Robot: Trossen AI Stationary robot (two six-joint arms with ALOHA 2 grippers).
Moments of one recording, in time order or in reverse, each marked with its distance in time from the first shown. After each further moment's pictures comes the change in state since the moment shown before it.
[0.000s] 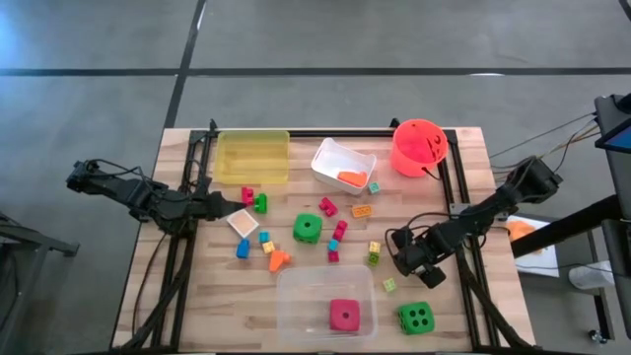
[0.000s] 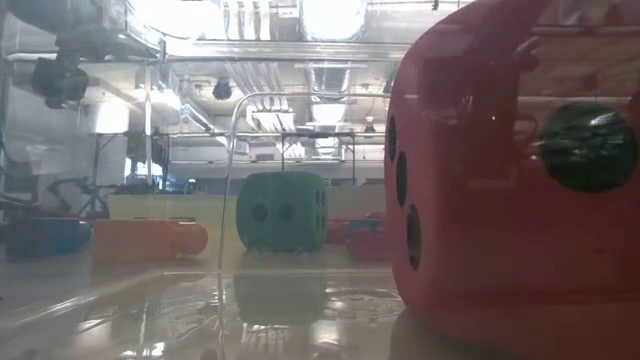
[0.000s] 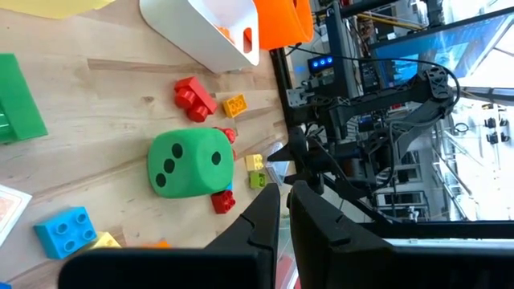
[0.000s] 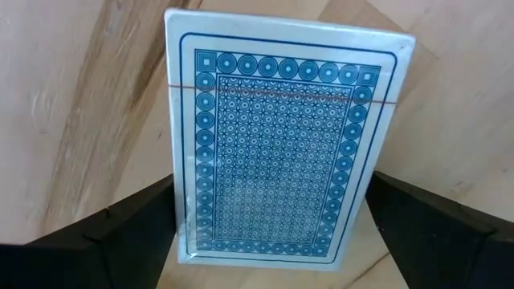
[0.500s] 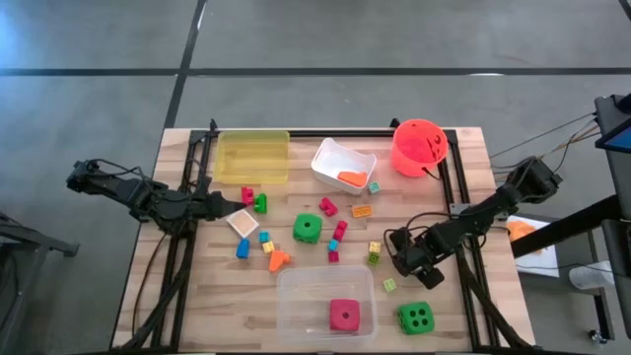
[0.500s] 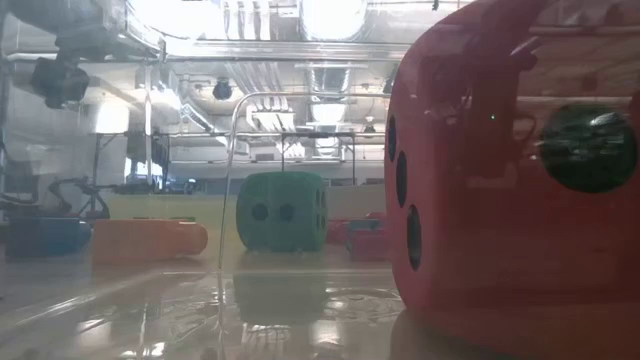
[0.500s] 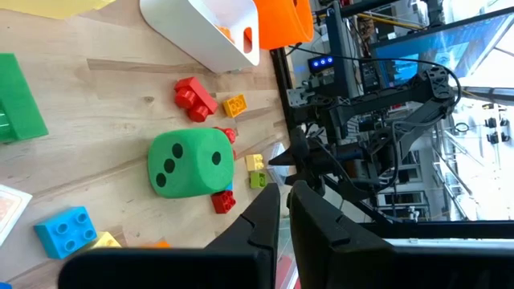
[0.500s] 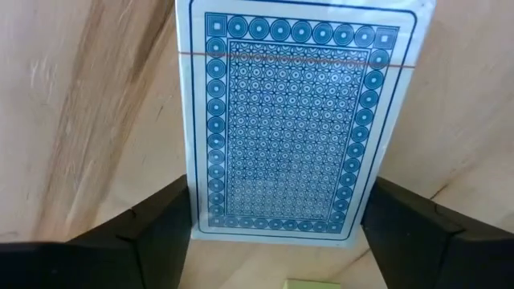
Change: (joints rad) left arm 0.000 0.000 0.000 0.000 0.000 0.000; right arm 0.002 -0.001 0.014 0.002 -0.002 -0.005
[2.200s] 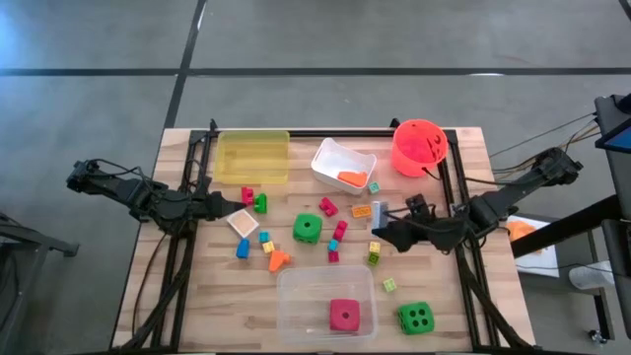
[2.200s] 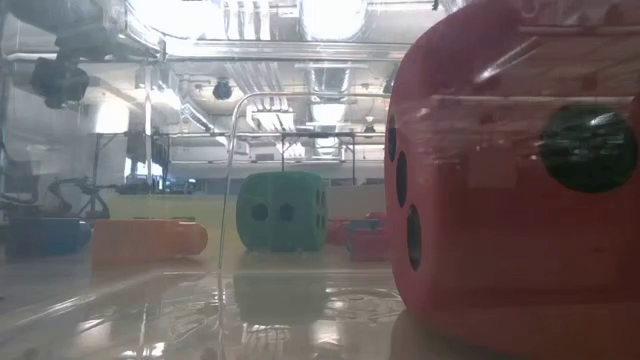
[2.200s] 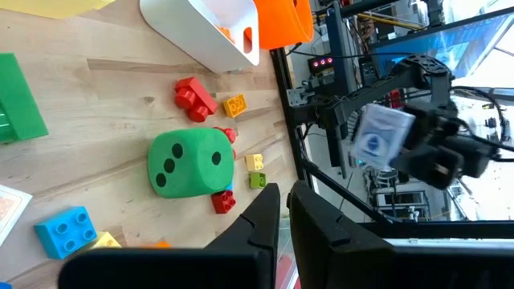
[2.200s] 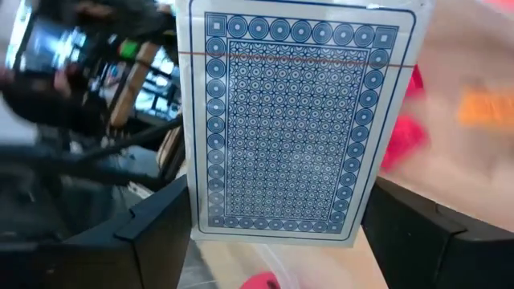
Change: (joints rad) left arm 0.000 0.000 0.000 0.000 0.000 0.000; right arm 0.005 -0.383 0.237 0.225 0.631 -1.772
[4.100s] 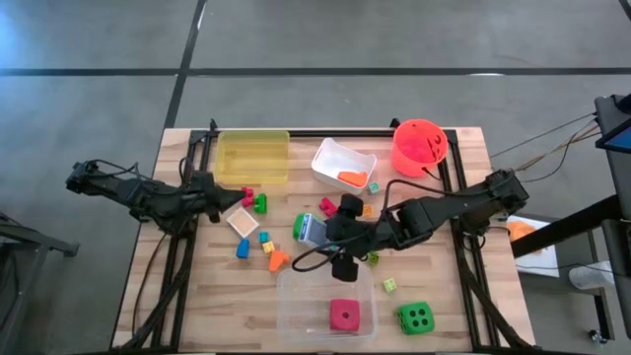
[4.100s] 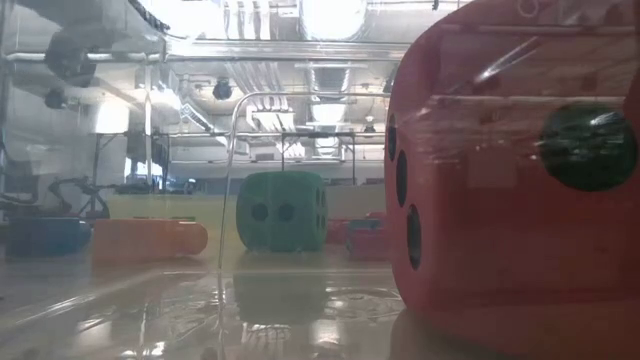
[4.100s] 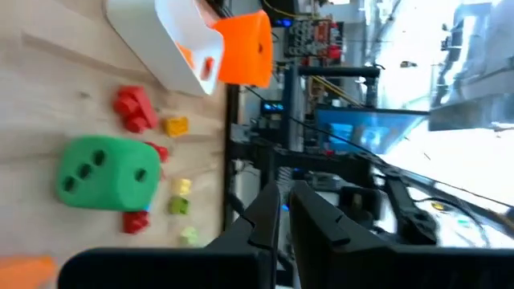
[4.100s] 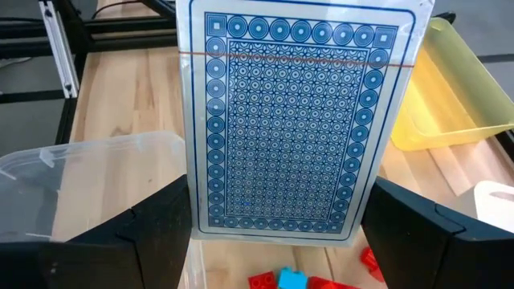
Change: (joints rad) left arm 0.019 -0.008 0.000 0.148 -0.114 -0.213; right arm -0.160 0.681 0.850 -0.340 -0.211 -1.007
